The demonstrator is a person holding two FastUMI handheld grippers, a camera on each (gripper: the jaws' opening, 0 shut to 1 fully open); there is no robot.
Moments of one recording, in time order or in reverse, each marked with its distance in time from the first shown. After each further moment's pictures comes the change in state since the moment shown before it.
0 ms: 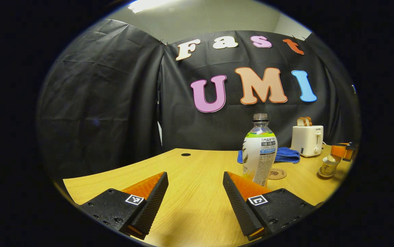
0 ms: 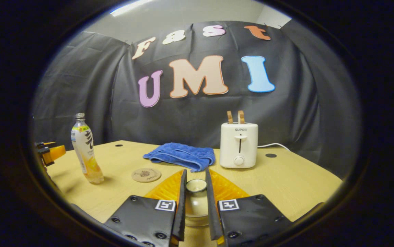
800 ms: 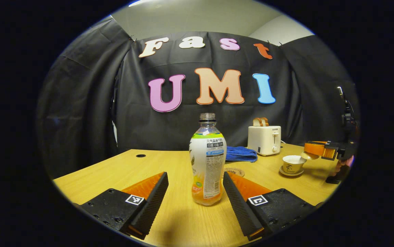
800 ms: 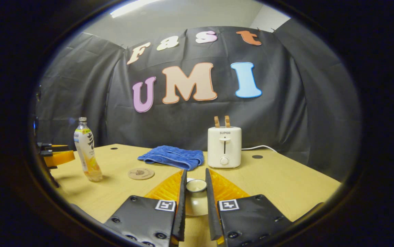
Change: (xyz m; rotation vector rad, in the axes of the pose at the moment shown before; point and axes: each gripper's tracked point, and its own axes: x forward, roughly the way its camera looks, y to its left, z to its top) left arm 0.001 -0.087 0.000 -0.014 0.005 -0.393; right arm -0.042 -0.026 0.007 0.005 -0.045 -0.054
